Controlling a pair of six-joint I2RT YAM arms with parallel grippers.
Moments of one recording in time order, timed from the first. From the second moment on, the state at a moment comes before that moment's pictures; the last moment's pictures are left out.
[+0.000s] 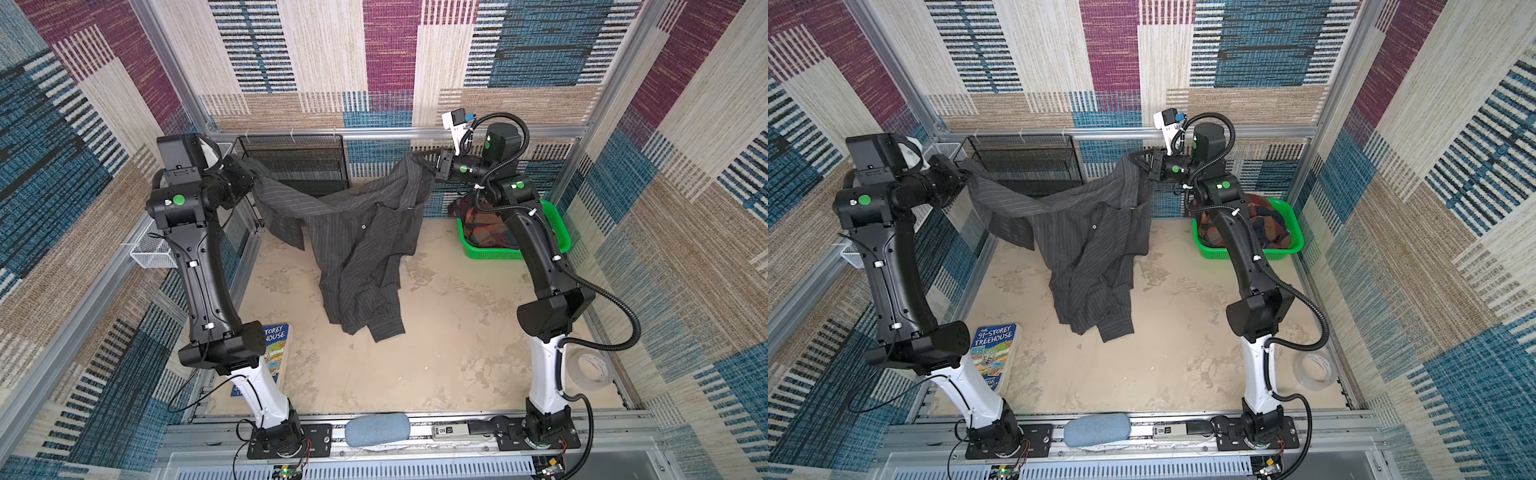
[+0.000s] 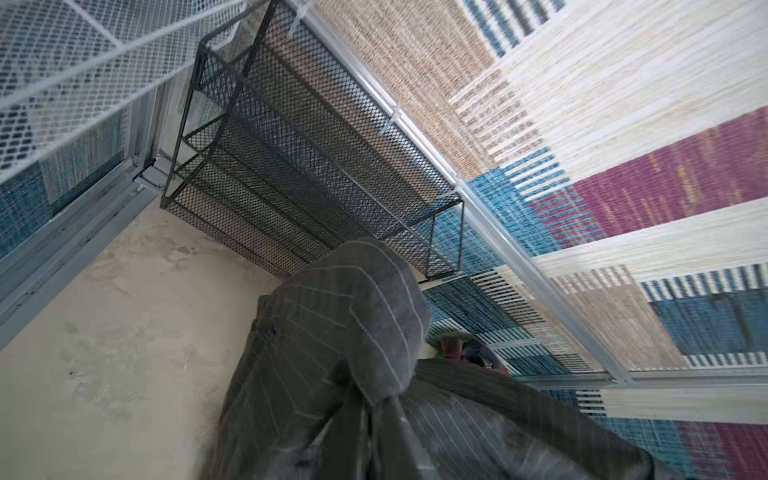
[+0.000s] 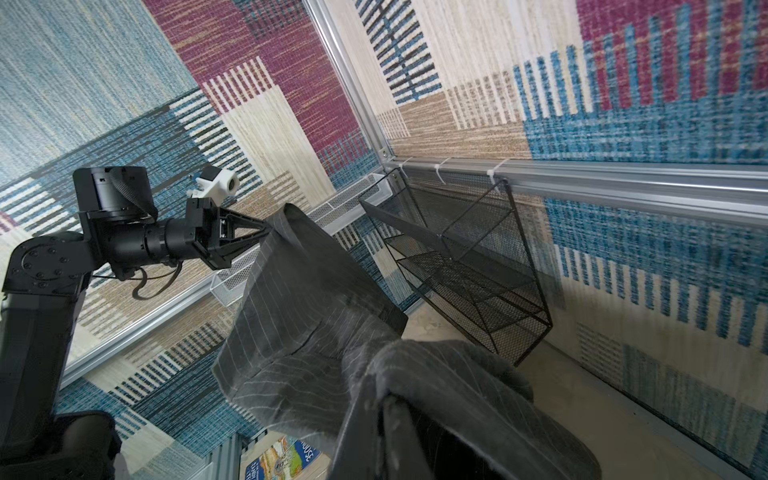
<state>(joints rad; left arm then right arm) 0.26 1.87 2.63 -1.17 0.39 -0.64 0.31 2.12 2.54 -0.43 -0.85 0.42</state>
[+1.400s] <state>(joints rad) -0.83 1.44 1.33 -0.76 0.05 -0.94 0.24 1.25 1.09 -0.48 -0.23 0.34</state>
